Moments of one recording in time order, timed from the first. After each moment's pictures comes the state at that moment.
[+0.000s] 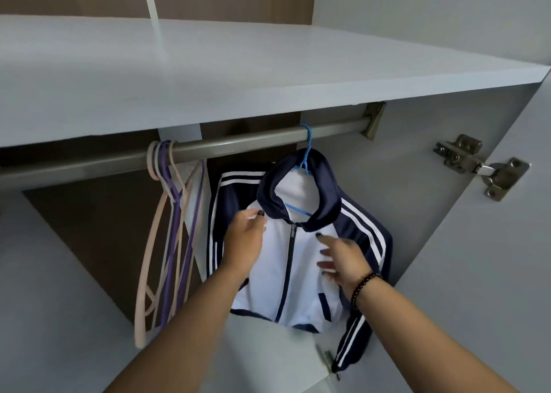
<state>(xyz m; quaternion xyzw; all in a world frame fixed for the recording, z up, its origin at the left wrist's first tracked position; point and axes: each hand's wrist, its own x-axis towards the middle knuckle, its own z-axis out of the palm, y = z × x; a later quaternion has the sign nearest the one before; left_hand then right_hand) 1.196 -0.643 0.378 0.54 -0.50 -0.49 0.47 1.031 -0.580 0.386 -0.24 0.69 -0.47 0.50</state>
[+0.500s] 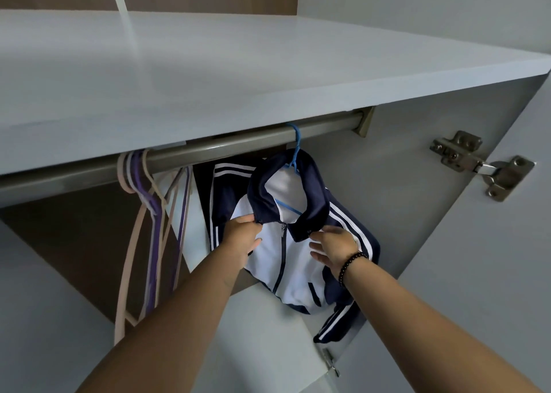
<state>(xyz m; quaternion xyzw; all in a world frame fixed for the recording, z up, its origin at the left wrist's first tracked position) 1.179 -0.701 0.355 0.58 -0.37 -0.62 0.37 1.012 -0.629 0.367 -0.18 0.67 -0.51 0.51</state>
